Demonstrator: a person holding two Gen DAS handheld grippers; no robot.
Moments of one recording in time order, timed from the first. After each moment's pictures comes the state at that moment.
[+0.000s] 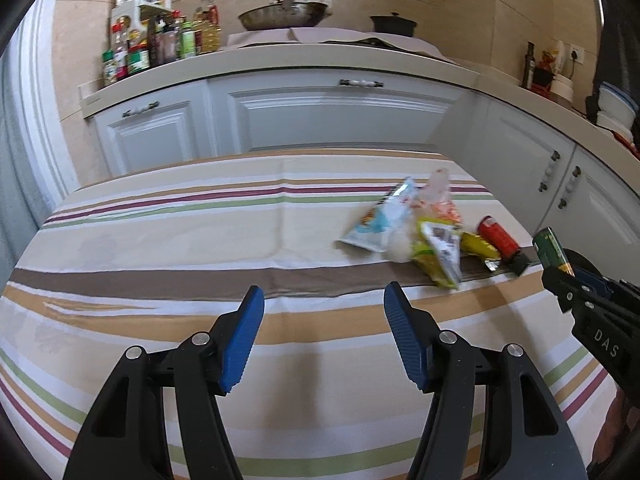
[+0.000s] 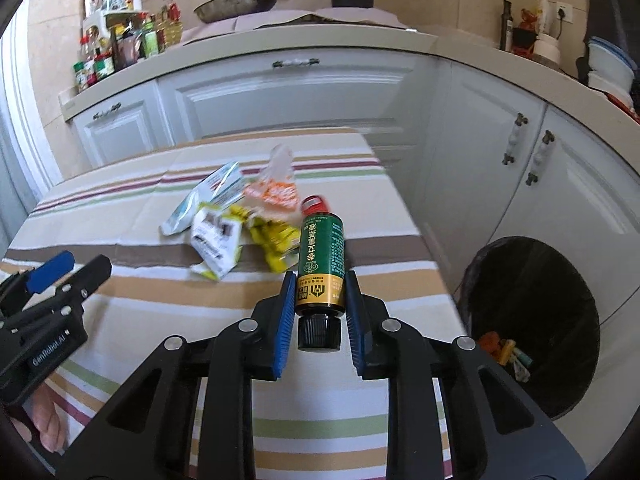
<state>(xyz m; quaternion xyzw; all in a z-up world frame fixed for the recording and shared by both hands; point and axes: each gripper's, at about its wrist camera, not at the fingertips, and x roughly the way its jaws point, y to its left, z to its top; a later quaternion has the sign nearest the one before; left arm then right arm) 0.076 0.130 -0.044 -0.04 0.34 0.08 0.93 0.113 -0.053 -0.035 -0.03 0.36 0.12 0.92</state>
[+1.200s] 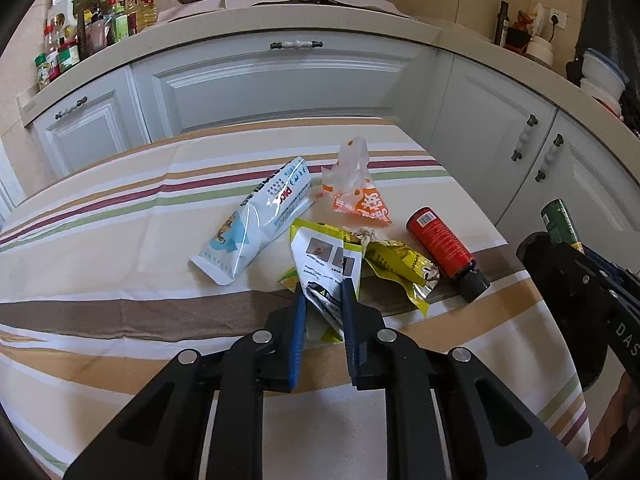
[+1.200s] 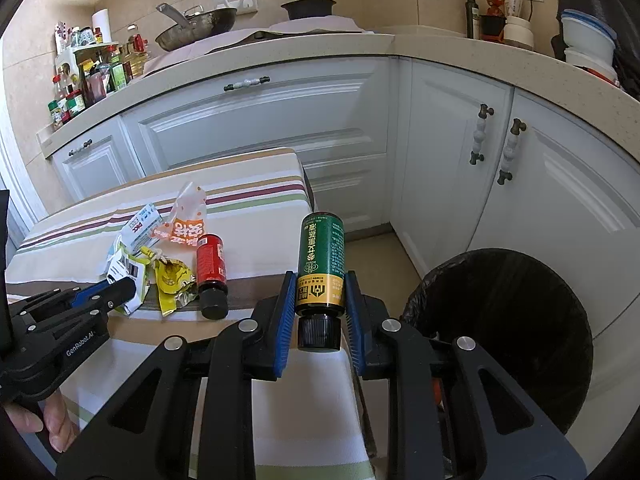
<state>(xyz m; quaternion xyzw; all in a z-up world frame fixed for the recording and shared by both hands) 0.145 0.068 -0.063 -0.04 0.40 0.02 0.91 0.157 -0.126 -0.042 0.00 0.35 0.11 0.93</state>
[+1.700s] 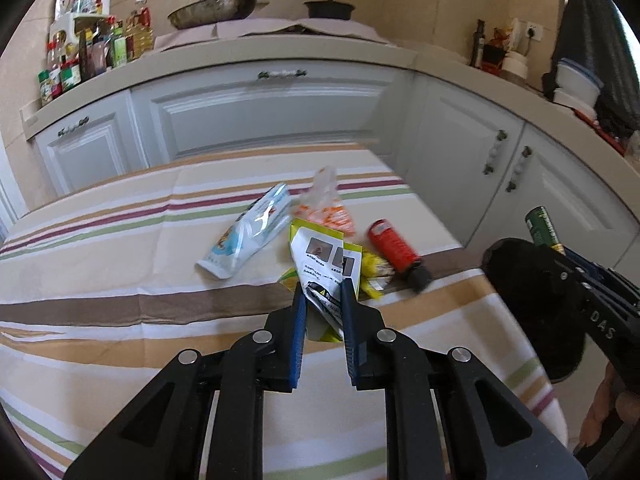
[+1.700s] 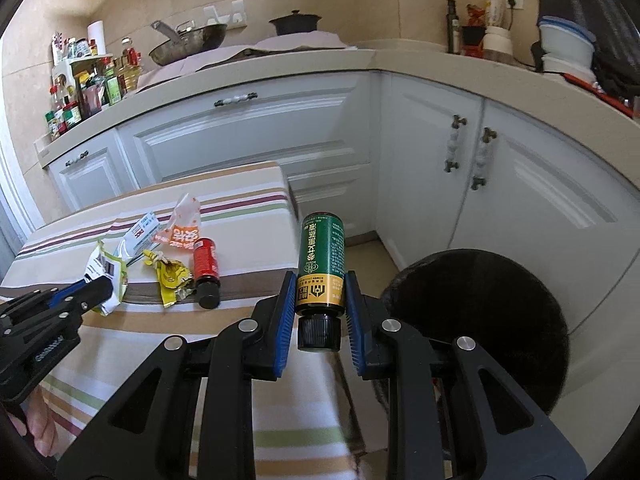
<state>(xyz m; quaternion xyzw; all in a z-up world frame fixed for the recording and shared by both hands) 0.112 0.048 -0.029 -0.04 0.37 0.00 0.93 0.127 -0.149 -0.023 0.01 0.32 0.08 0.94</state>
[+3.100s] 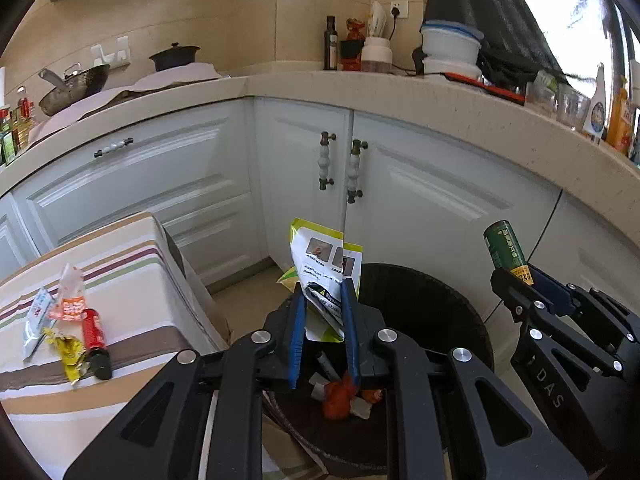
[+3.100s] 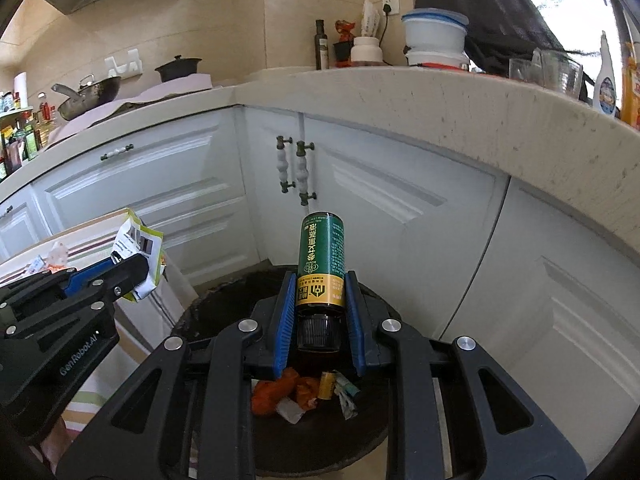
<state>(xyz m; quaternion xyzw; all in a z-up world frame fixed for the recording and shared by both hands) 0.148 -0.185 -0.027 0.04 0.31 -0.15 0.94 0.112 -0.329 -0.031 0.04 0.27 -0.07 0.96</state>
